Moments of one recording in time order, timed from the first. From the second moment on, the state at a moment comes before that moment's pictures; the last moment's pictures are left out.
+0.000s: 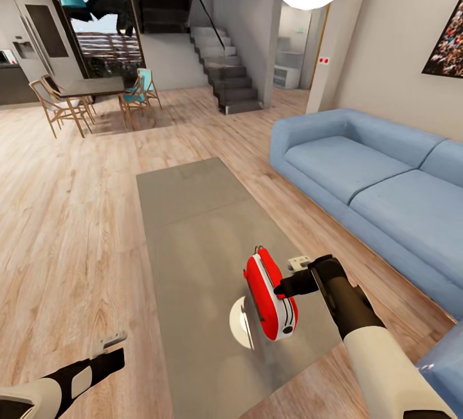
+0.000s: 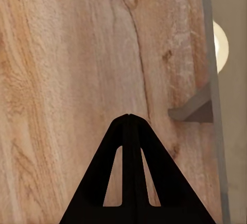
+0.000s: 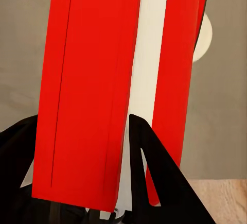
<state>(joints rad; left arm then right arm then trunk) -0.72 0.23 -0.19 0.08 0.53 0.01 -0.24 -0.73 0.01 0.00 -0.96 0.47 0.99 0.68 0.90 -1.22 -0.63</state>
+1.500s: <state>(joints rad) -0.72 0.22 -0.19 0.08 0.53 0.01 -0.24 -0.73 0.01 0.00 -0.96 0.48 0.98 0.68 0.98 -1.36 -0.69</state>
